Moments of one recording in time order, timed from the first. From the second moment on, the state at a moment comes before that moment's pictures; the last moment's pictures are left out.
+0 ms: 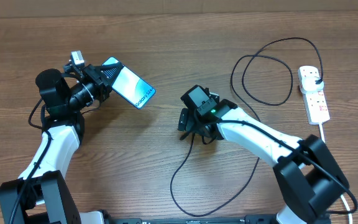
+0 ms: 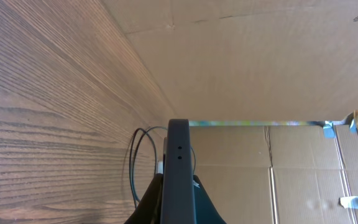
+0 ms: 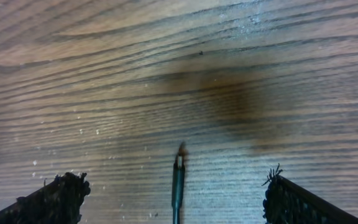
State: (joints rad) left arm 0.20 1.54 0.79 0.46 0.92 -1.20; right arm 0.67 1.81 1.15 -0.64 0.04 0.88
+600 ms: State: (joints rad) left arm 0.20 1.54 0.79 0.46 0.91 -1.20; right arm 0.68 1.89 1.18 -0.69 0.06 0.88
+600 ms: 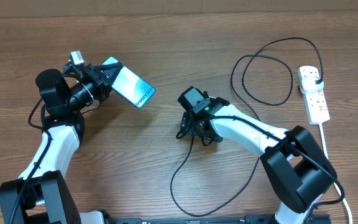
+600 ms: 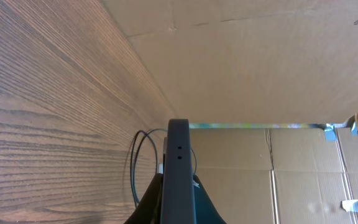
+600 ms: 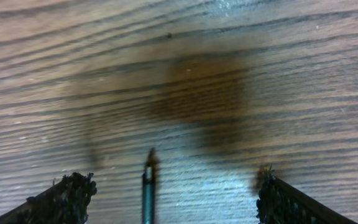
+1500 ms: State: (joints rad) left arm 0.20 1.54 0.79 0.46 0.89 -1.20; right arm 0.70 1.92 1.20 -0.66 0.01 0.89
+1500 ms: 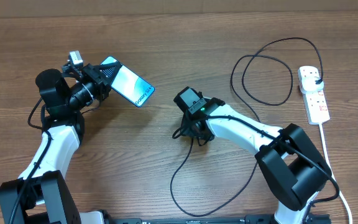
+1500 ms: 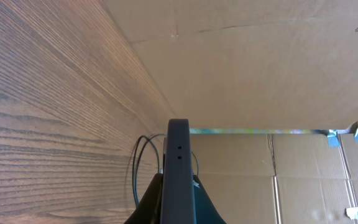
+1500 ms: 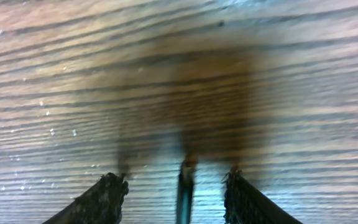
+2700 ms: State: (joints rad) left arm 0.20 1.54 0.79 0.46 0.89 -1.23; right arm 0.70 1.93 1.20 -0.67 -0.08 0.93
